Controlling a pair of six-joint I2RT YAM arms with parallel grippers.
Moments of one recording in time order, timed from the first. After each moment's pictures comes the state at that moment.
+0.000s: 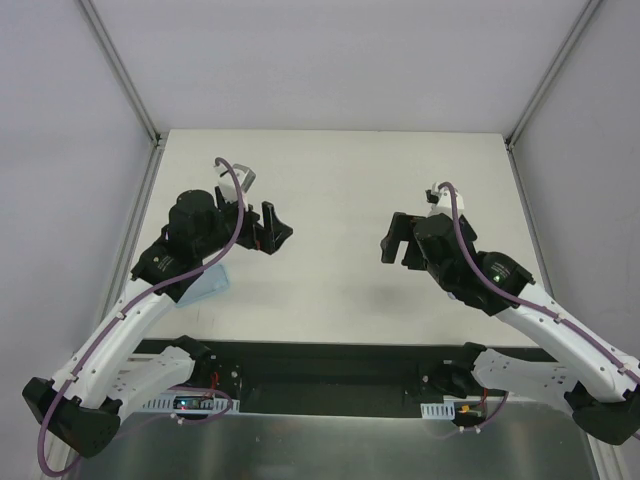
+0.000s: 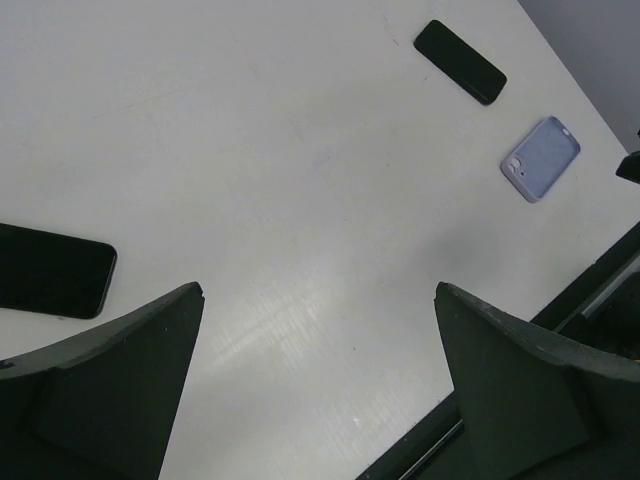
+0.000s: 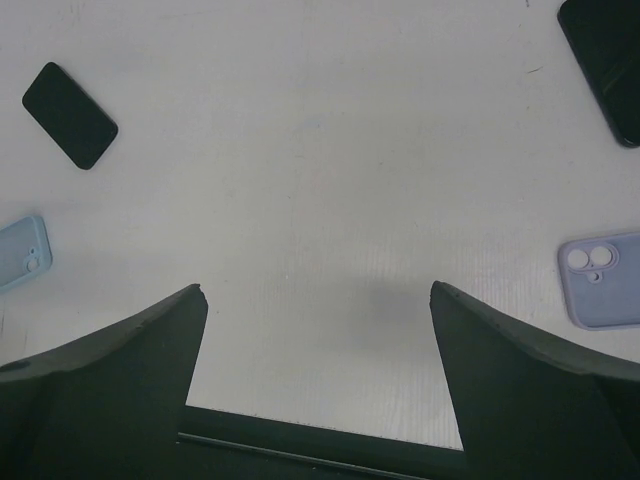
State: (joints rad) left arm -0.48 0.89 0.95 -0.41 0.25 -0.26; right arm 0.88 0.93 1.07 -0.81 0.52 0.67
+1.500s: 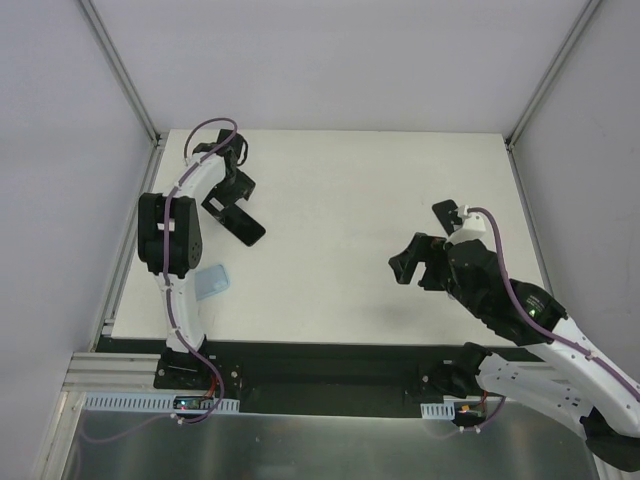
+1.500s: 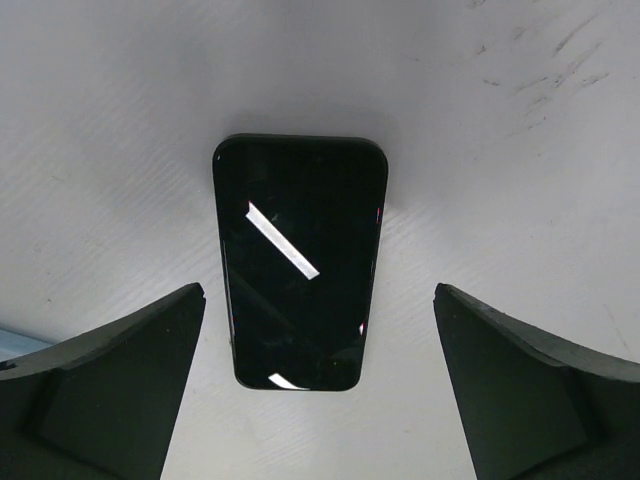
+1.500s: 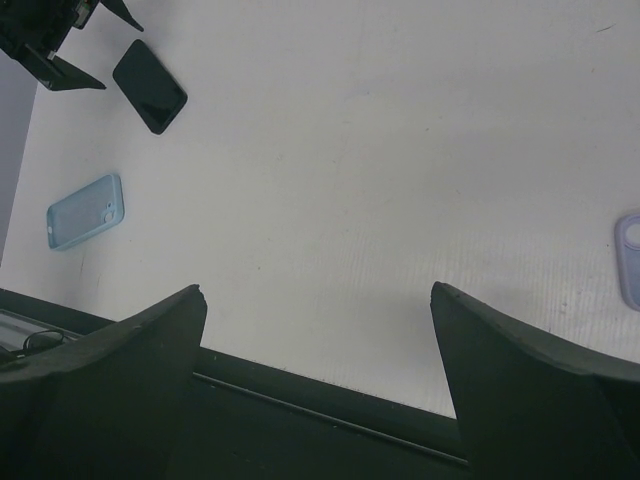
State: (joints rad) left arm -0.13 2.05 1.69 -0.94 -0.28 -1.01; right arm 0.88 0.68 0.93 -0.80 0.39 0.70
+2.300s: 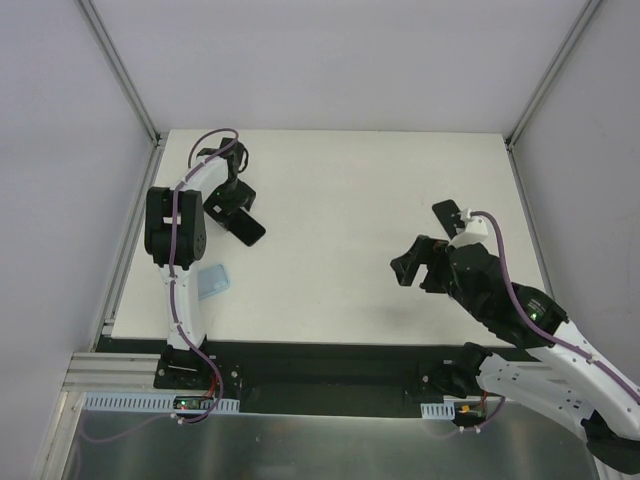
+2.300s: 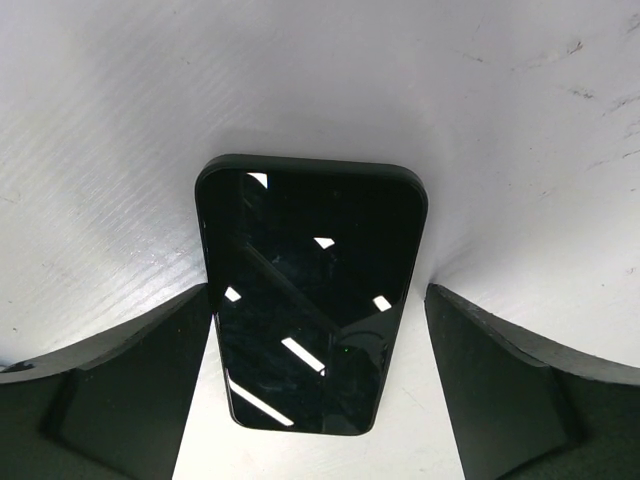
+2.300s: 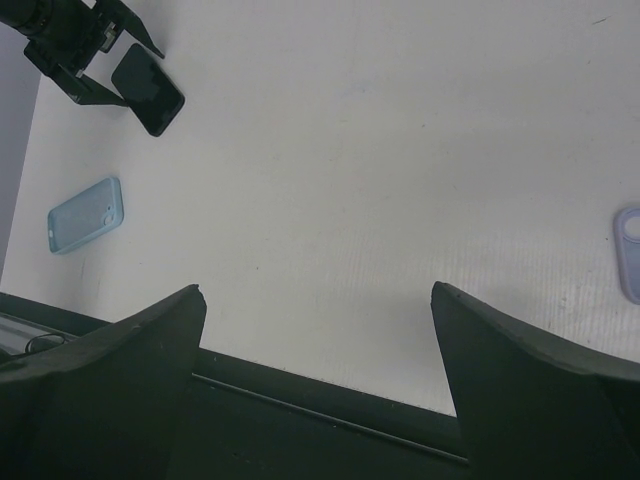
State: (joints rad) left arm -0.11 2.18 1.71 -0.96 -0.23 -1.02; right arm 0.88 0.66 0.93 -0.82 0.39 0.72
